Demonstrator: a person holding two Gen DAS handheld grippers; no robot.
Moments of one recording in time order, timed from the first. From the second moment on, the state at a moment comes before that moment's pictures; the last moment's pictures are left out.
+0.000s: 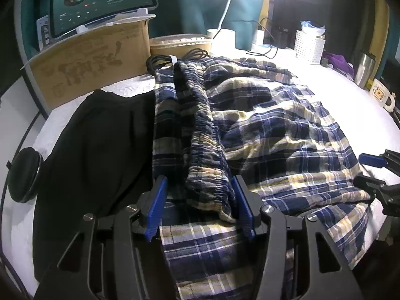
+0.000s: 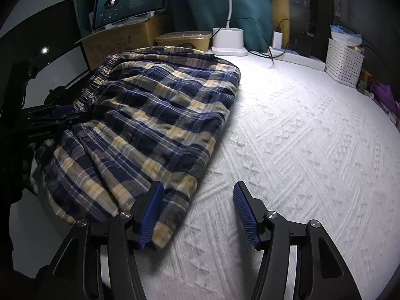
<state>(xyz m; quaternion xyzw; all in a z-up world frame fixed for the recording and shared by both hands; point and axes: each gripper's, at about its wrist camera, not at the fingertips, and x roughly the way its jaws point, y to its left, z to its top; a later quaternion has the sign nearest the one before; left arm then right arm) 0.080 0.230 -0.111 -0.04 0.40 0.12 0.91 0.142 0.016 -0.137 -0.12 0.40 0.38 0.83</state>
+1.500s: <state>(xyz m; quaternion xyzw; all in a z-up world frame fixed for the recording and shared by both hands) 0.043 0.049 -0.003 0.03 0.25 0.01 0.97 0.111 -0.171 -0.024 -0.03 0.29 0.25 0.92</state>
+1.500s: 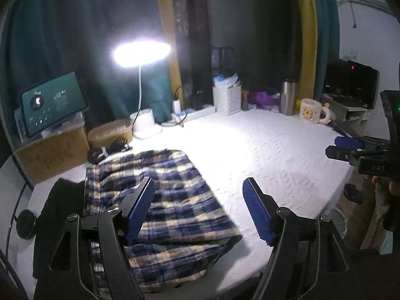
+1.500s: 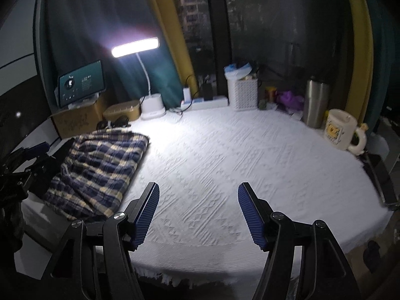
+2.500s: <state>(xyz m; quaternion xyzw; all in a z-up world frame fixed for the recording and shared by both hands) -0.009 0.038 0.055 0.02 0.11 0.04 0.99 0.063 -0.190 0.052 -0.02 0.18 0.21 0.96</state>
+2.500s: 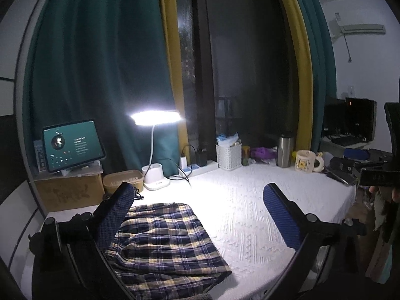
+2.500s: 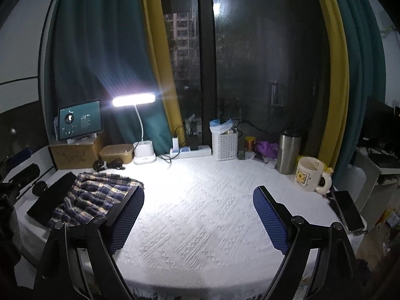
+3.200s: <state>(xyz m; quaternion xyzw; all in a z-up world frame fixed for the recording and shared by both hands) -0.025 0.051 0.065 0.01 0.06 0.13 0.99 0.051 -0.215 0.078 -0.02 0.13 0.15 0.98</state>
